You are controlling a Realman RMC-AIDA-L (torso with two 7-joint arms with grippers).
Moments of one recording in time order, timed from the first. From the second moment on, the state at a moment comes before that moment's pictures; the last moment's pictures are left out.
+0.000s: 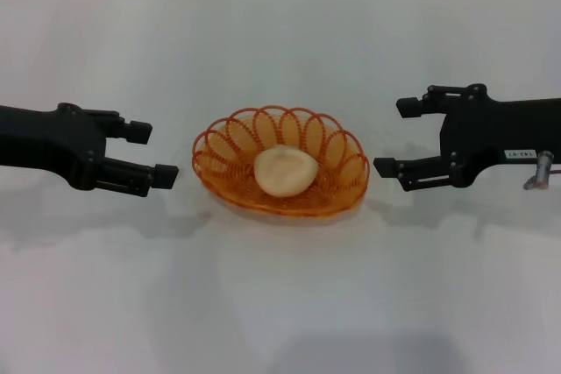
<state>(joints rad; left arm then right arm) -0.45 -2.03 0.79 1.20 2.14 1.84 -1.91 0.25 2.01 -1.42 -1.39 -1.79 -1.26 1.77</state>
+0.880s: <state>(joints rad) -0.46 -2.03 0.82 1.18 2.12 1.87 -1.88 0.26 2.01 -1.41 -1.40 -1.80 -1.27 1.78</state>
